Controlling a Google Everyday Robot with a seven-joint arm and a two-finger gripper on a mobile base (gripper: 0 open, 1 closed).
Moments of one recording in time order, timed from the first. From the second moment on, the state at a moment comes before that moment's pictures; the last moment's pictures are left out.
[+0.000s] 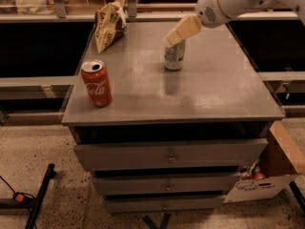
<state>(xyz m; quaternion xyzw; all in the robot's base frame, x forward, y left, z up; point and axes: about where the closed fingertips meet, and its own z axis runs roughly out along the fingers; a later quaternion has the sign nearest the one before) 0.702 -0.101 0.968 -0.43 0.78 0.11 0.43</state>
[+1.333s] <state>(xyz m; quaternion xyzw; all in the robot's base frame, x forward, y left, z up) 0.723 -0.086 0.907 -0.36 0.79 0.18 0.45</state>
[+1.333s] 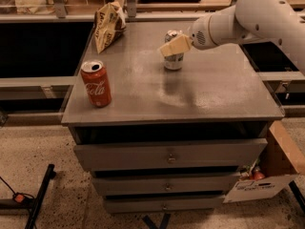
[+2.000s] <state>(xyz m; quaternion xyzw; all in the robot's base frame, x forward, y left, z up) 0.732 -0.076 0.910 -0.36 0.77 0.20 0.49</state>
